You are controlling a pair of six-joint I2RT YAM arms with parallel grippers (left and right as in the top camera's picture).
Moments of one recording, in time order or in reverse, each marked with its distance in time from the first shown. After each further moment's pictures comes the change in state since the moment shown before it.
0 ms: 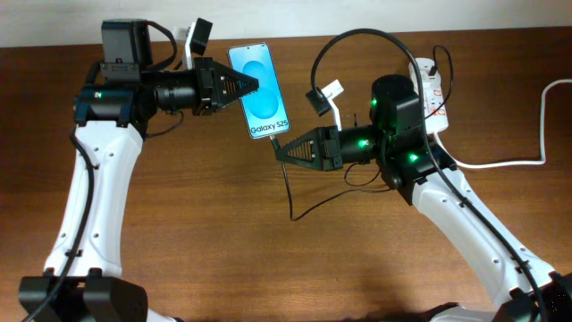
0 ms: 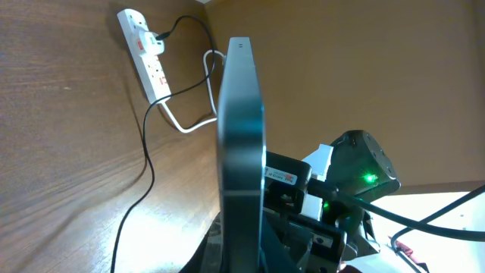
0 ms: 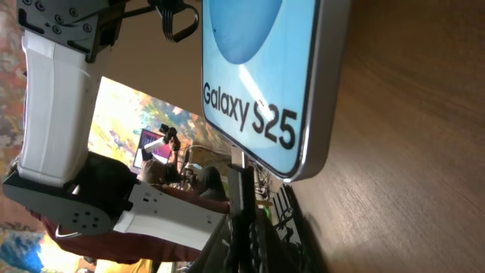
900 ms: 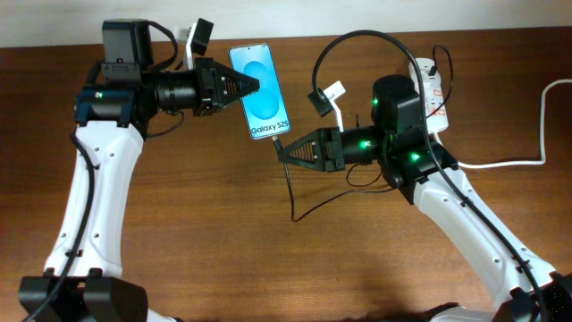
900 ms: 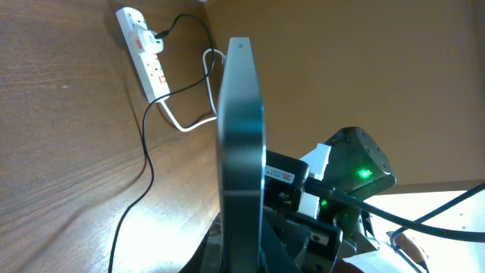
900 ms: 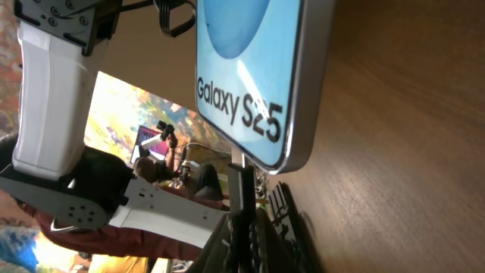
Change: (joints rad) left arm 0.000 0.000 0.000 -0.002 0.001 0.000; right arm -0.013 0.000 0.000 -0.039 -0.016 -0.054
